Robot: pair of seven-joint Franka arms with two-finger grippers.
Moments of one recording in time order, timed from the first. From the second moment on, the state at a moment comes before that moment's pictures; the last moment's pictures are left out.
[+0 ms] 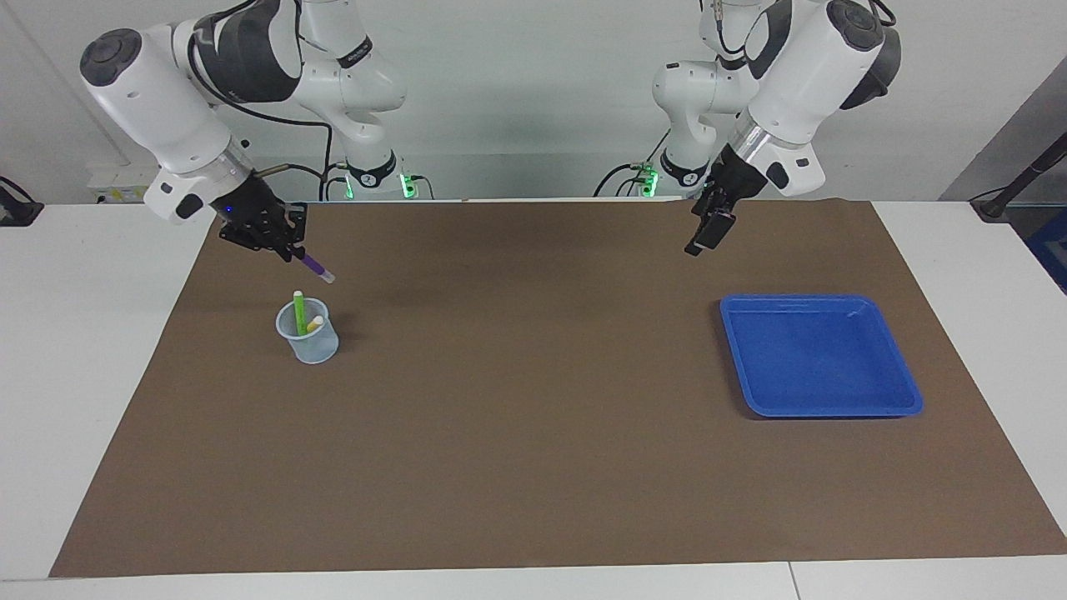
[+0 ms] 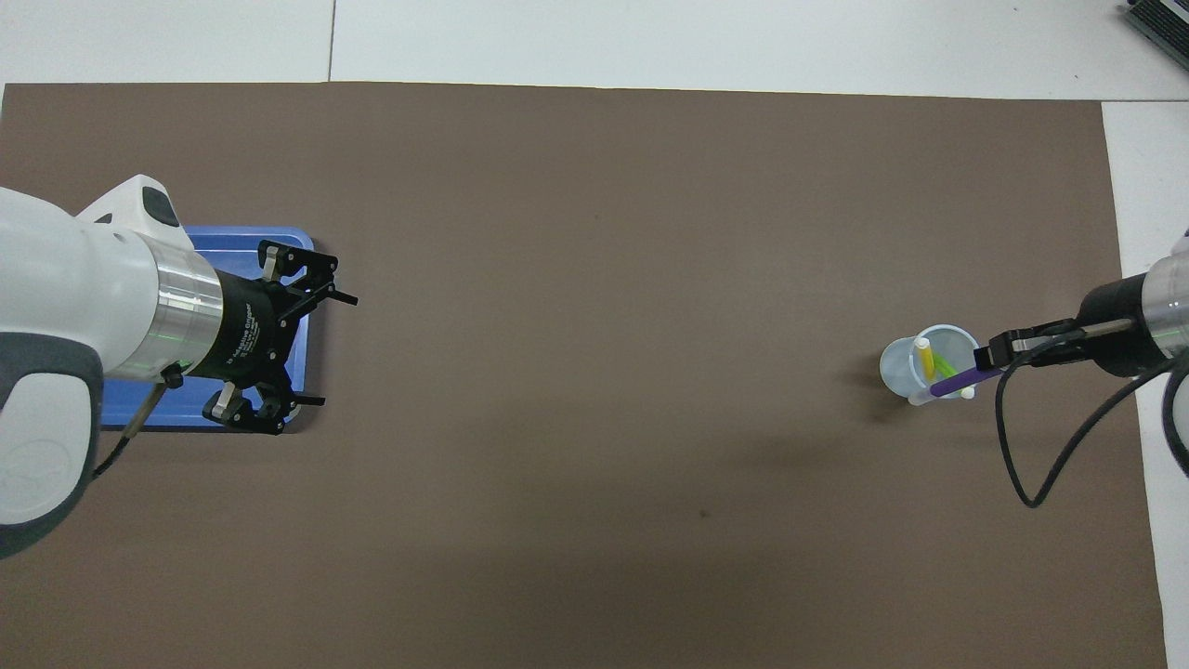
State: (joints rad) left arm -0.16 -0.12 -0.12 -1.86 -0.28 1.81 -1.46; right arm -0.05 -0.09 -0.02 -1.88 0.24 1.70 -0.20
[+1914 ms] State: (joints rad) left arm -0.59 -0.15 -0.14 -2.02 -0.43 2.38 -2.61; right arm 0.07 -0.14 0.05 -1.96 0.93 1.68 -0.19
